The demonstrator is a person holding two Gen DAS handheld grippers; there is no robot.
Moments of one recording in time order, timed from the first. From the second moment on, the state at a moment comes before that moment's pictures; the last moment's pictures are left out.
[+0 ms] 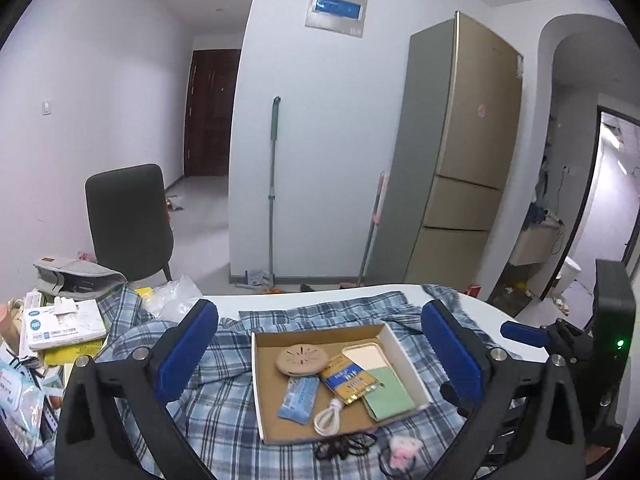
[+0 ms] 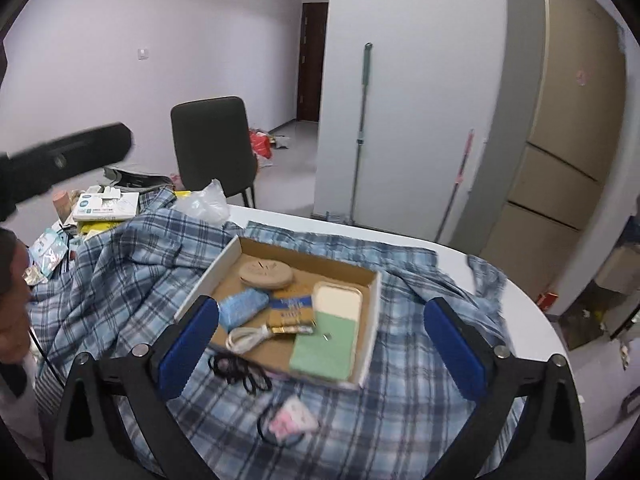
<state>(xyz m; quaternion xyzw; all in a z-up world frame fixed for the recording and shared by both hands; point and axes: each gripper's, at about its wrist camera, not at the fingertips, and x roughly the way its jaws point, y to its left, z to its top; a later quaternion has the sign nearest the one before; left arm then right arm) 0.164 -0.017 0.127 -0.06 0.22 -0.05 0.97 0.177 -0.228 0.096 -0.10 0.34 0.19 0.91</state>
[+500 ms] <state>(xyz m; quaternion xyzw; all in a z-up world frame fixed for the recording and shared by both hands) 0.086 -0.034 0.126 -0.02 0.24 -0.10 0.96 0.093 -0.258 0.104 -0.07 0.30 0.22 0.92</state>
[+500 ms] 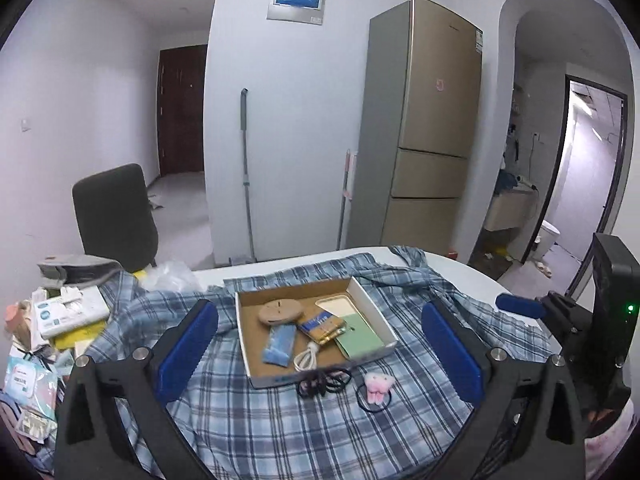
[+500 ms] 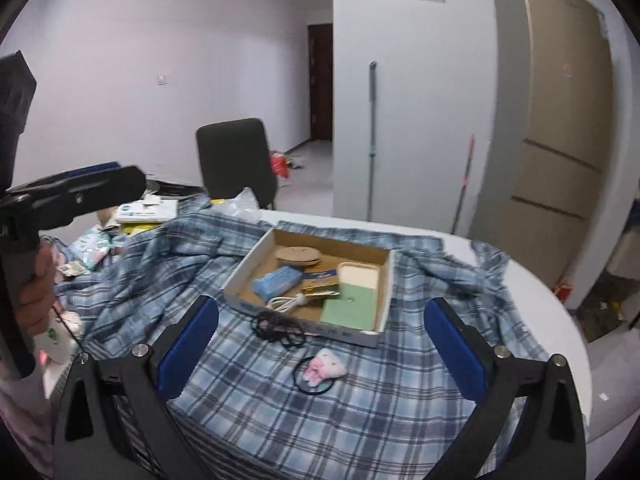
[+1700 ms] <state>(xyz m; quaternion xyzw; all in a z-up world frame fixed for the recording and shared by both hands) 0.104 -0.053 0.005 0.03 0.33 -0.01 0.94 0.120 -0.266 -0.007 -0.10 0.41 0.17 0.89</state>
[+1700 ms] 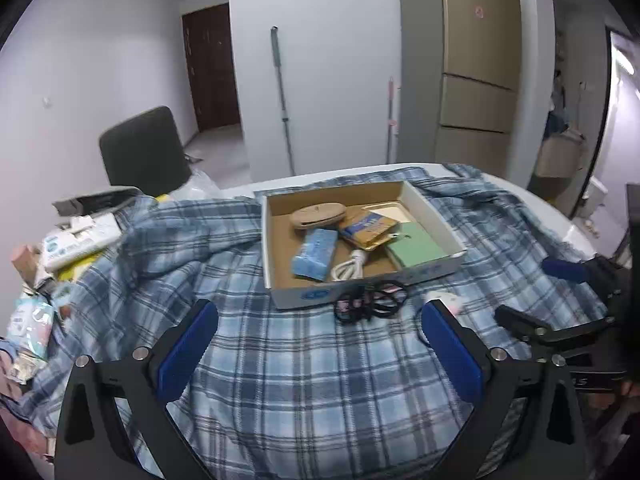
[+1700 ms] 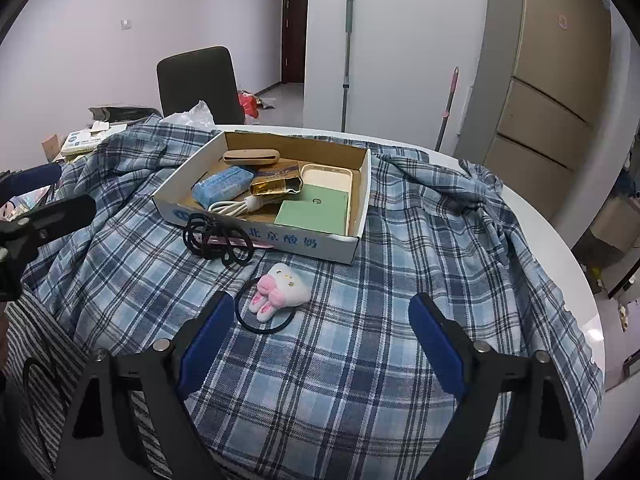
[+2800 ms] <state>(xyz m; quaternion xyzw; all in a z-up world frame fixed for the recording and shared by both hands) 0.146 -0.057 -0.039 0.02 0.39 -0.07 0.92 0.166 -0.249 -0.047 -0.10 0.48 0.23 0.84</state>
